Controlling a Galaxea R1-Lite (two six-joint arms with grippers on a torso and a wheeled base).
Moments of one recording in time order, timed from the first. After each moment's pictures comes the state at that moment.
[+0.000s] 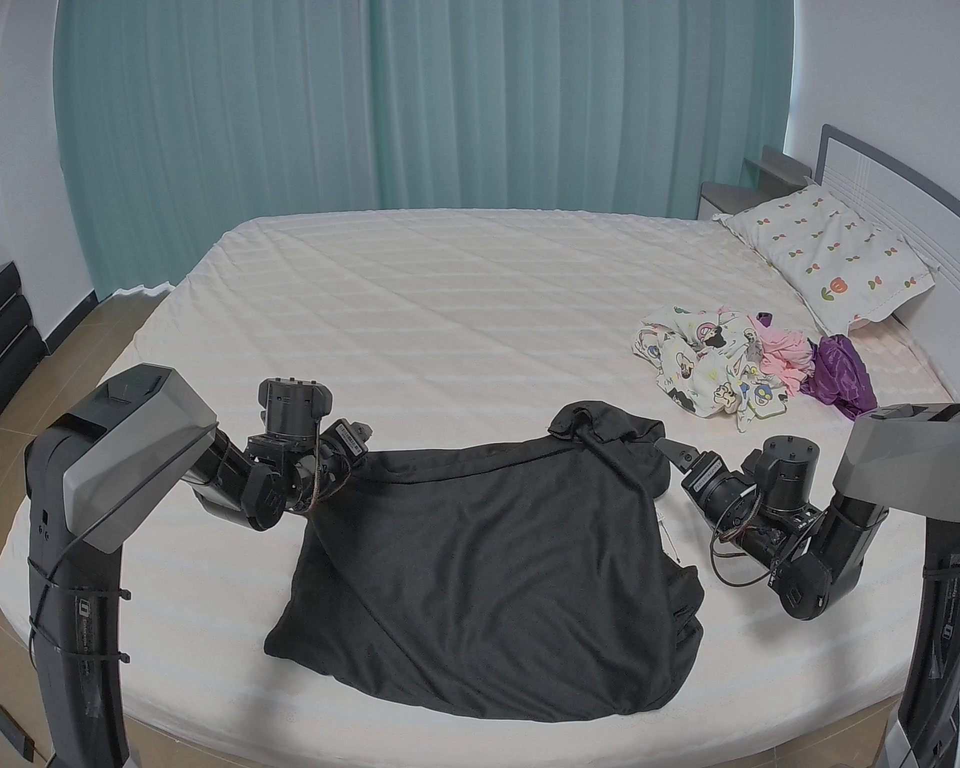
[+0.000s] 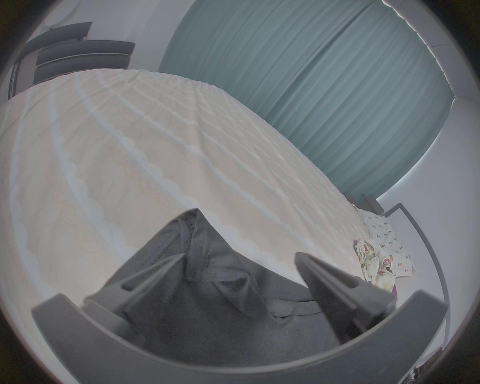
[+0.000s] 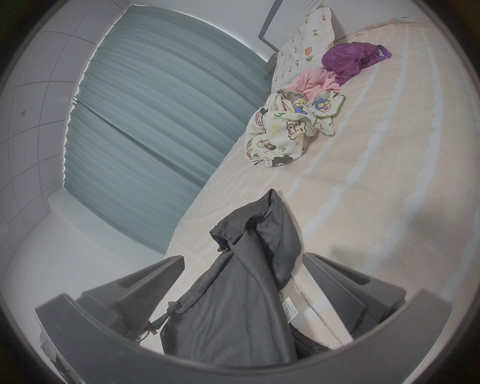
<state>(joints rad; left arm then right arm) -0.23 2.37 -1.27 -0.61 0.13 -0.78 0.27 2.26 -0.63 -1.43 -0.01 0.93</state>
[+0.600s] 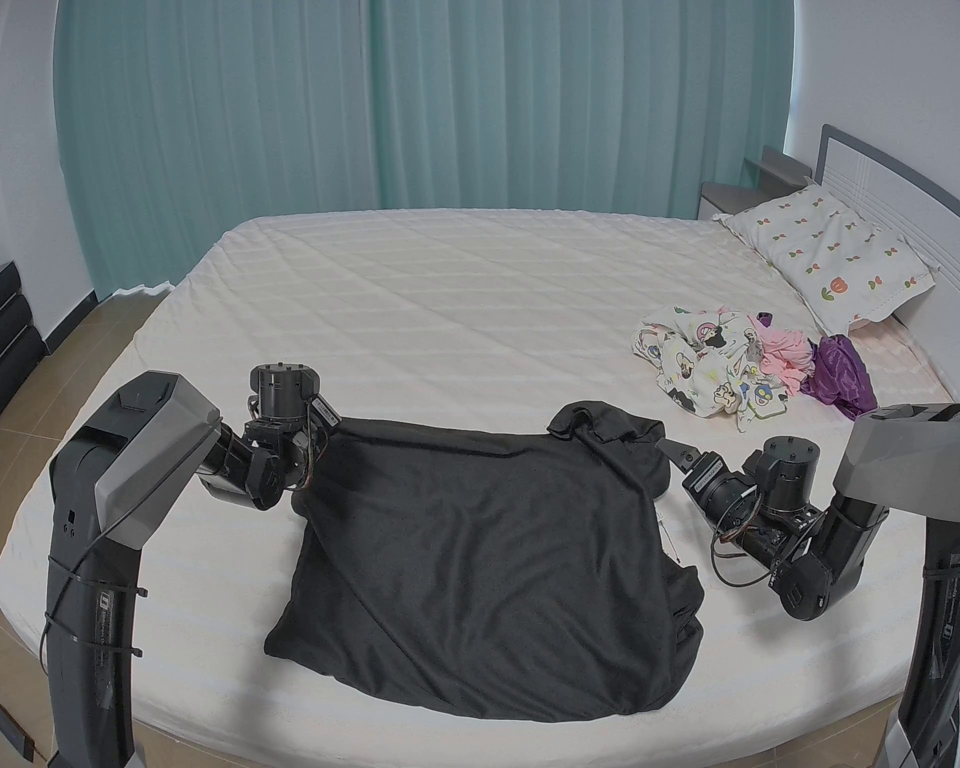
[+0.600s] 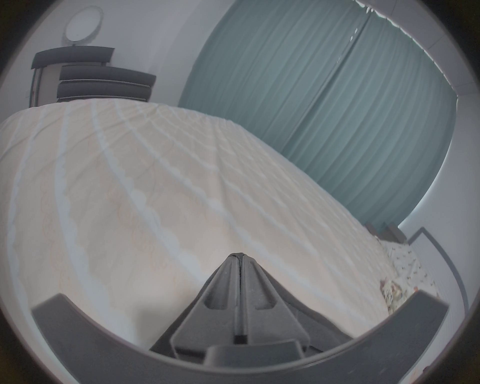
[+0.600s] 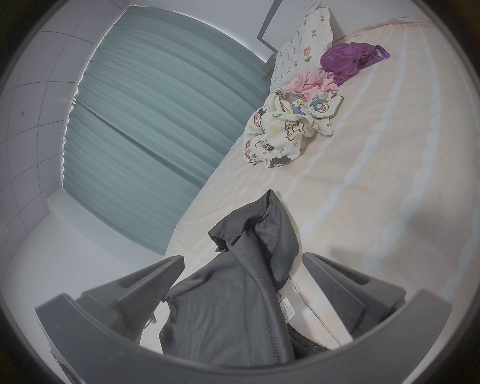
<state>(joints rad) -0.18 2.49 -1.47 -0.63 0.32 -0.75 0.27 2.26 -0.62 -1.43 -0.02 0.93</state>
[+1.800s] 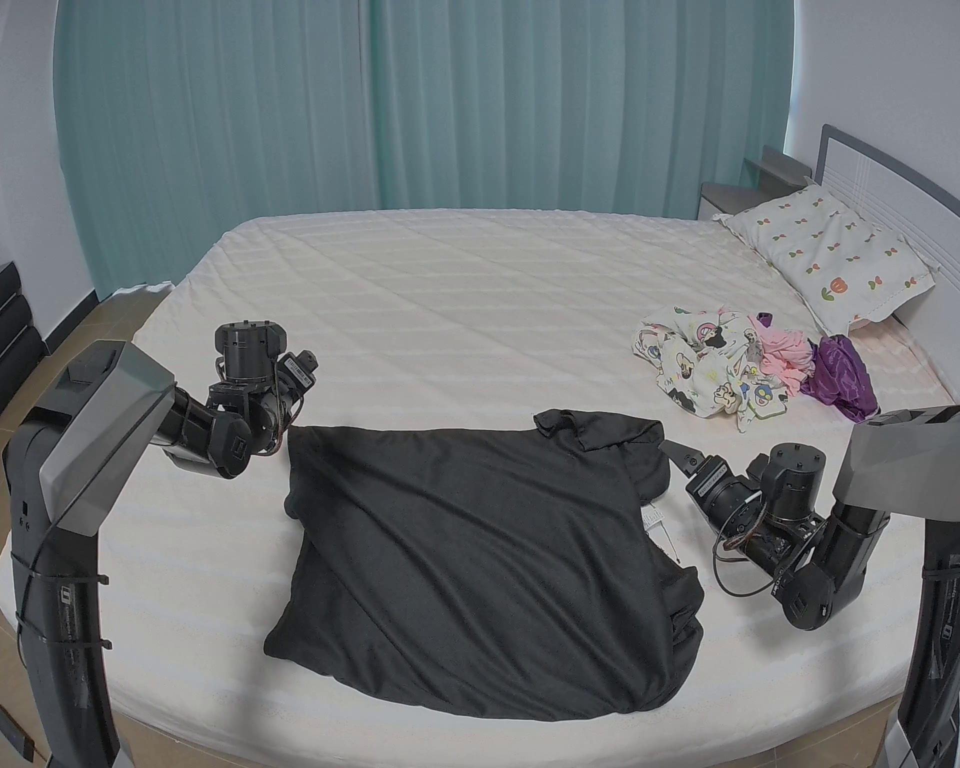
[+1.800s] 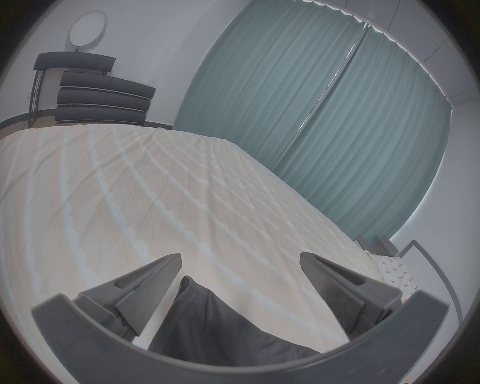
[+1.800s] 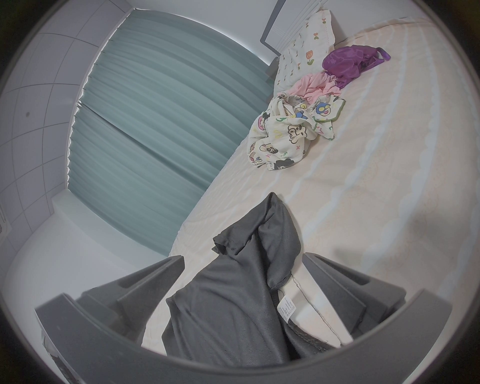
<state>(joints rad) -0.13 2.35 -1.44 -0.60 0.31 -0.73 0.27 2.26 -0.57 -1.51 -0.02 0.93</state>
